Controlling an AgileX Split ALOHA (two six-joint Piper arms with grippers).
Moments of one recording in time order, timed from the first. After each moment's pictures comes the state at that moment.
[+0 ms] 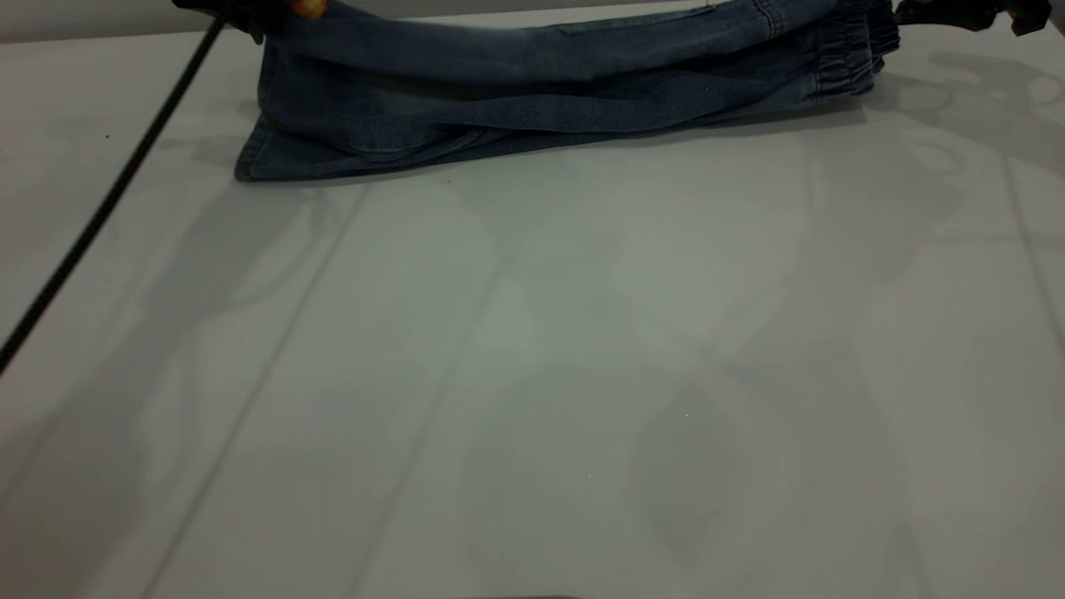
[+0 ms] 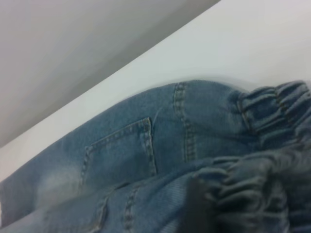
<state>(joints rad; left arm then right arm) -0.20 2.19 -1.53 0.24 0.24 -0.26 -0.18 2.37 -1.55 1.51 0.59 -0.91</state>
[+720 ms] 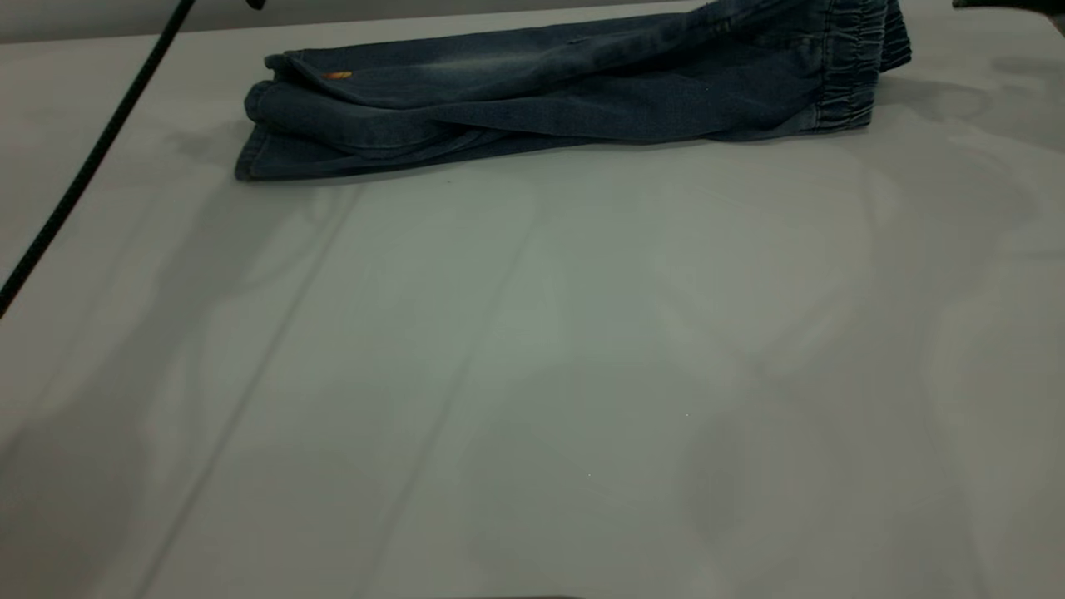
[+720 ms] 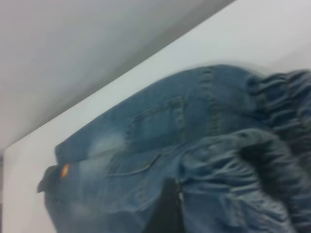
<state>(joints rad) -0.22 2.20 -1.75 0.26 0.67 -0.14 -0.31 2.34 -1.57 1.43 0.86 -0.87</state>
